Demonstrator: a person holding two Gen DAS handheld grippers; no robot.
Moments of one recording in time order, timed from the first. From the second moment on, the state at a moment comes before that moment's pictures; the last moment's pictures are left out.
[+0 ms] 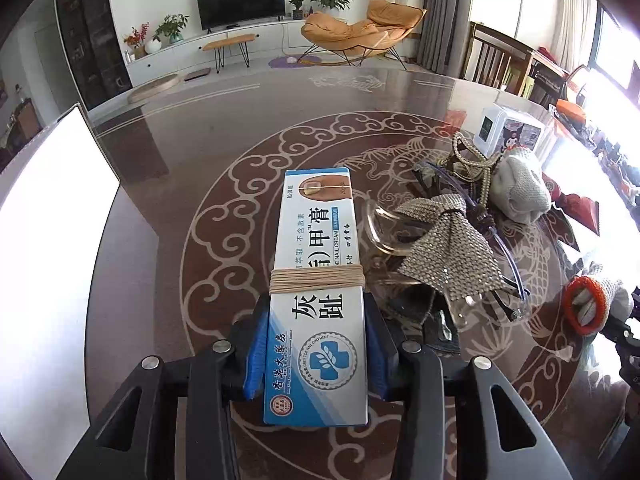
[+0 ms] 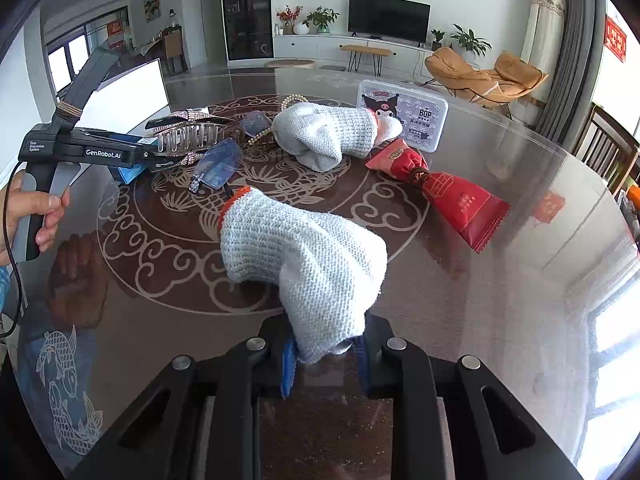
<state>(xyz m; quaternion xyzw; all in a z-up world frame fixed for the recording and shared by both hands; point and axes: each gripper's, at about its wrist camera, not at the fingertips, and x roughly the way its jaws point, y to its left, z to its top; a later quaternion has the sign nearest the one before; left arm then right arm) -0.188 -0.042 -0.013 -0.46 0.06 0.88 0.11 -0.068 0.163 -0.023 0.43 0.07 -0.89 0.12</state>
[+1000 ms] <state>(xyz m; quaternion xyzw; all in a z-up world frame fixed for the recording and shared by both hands) -0.067 -0.016 -0.029 -0.47 0.04 0.88 0.07 -0.077 0.145 -0.030 0.43 0.12 -0.86 0.24</state>
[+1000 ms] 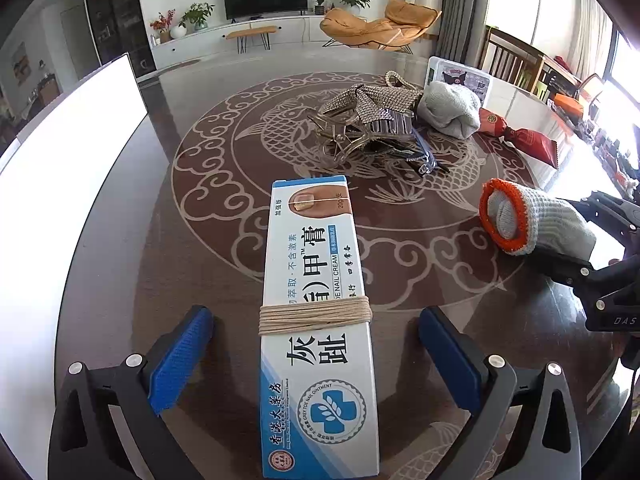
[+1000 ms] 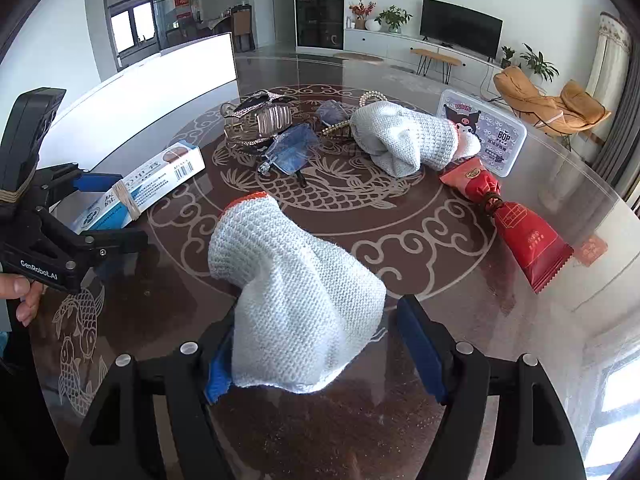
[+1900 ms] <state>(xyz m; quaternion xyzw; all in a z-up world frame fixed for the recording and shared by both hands) -0.054 -0.021 -0.020 -0.46 0.03 0.89 0.06 -0.073 0.148 -0.026 0.42 0.10 -0.88 0.21</state>
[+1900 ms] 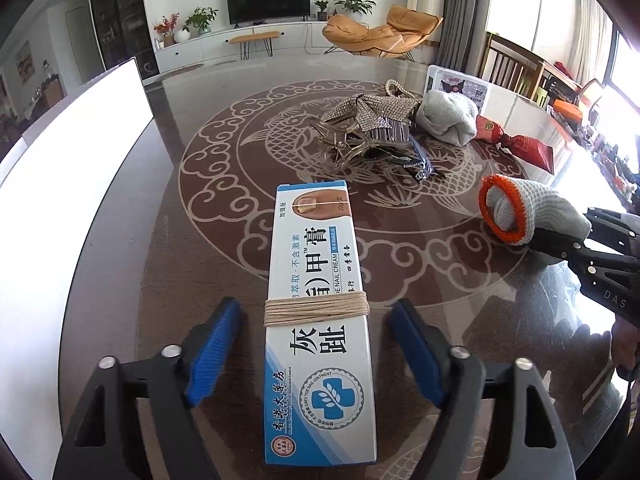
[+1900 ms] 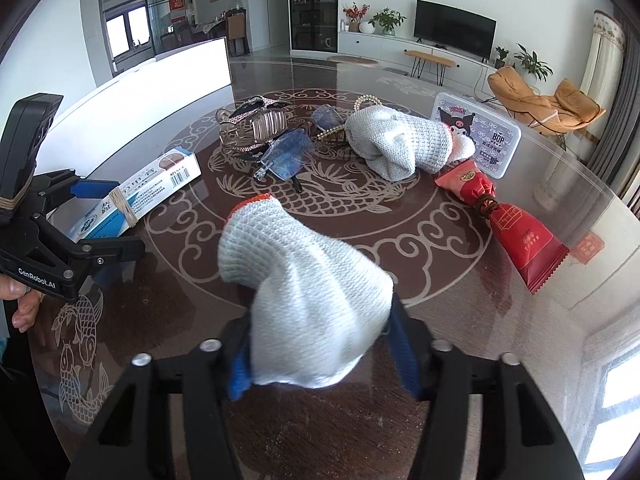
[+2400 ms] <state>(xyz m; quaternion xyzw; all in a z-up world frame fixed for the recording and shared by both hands) -0.001 -0.030 0.029 -0.43 0.01 0.90 0.07 -0.012 0.122 -0.023 0.44 0.00 -0.87 0.21</state>
